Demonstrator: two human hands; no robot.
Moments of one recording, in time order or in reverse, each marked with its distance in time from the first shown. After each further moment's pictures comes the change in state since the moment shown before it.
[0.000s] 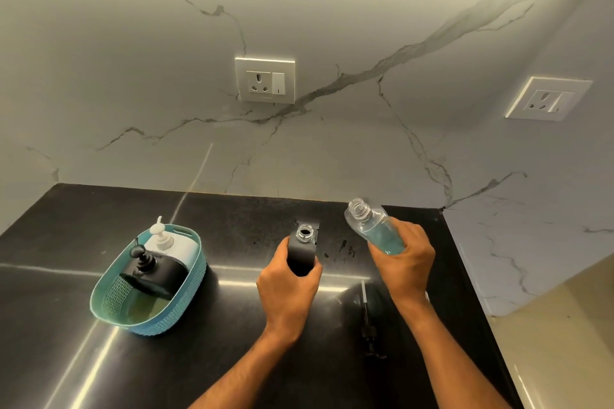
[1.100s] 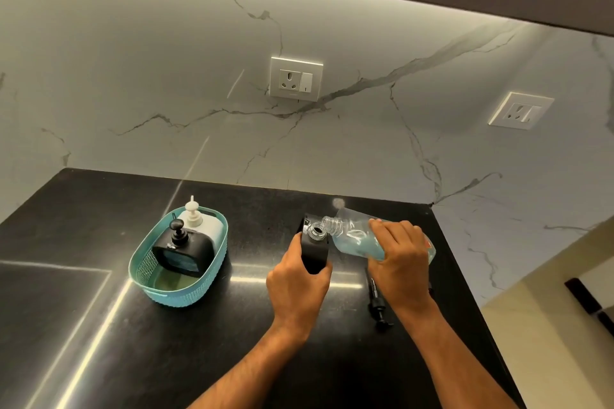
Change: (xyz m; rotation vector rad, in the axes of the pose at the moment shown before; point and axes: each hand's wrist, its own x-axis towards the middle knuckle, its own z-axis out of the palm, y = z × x) left_hand -0.036 -0.008 -0.071 0.039 -0.099 0.119; right_hand -0.052 -0.116 -0.023 -0.509 -0.142 -0.259
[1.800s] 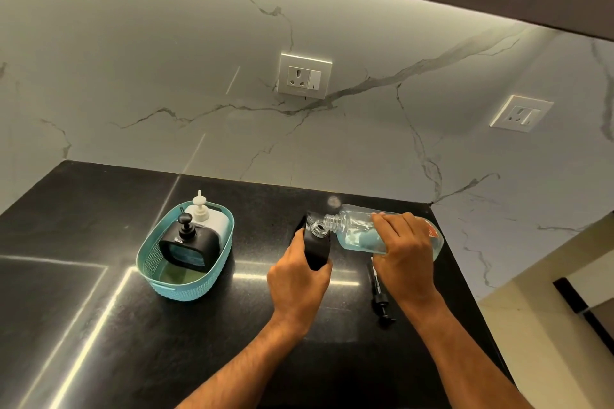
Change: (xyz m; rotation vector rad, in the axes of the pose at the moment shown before) left_hand 0.001 -0.011 -0.015 0.031 -0.011 0.037; right_hand 0.008 -0.018 -0.009 -0.105 -0.056 -0.025
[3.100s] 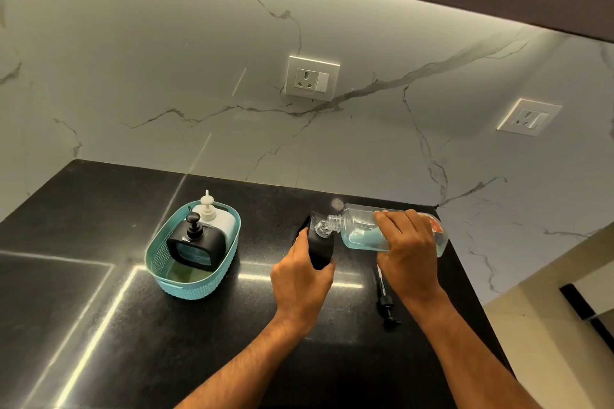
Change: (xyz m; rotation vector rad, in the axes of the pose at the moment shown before) left_hand 0.001 -0.002 -0.004 0.004 0.012 0.012; right_hand 0.008 -0.001 0.002 0.010 0.021 -0.031
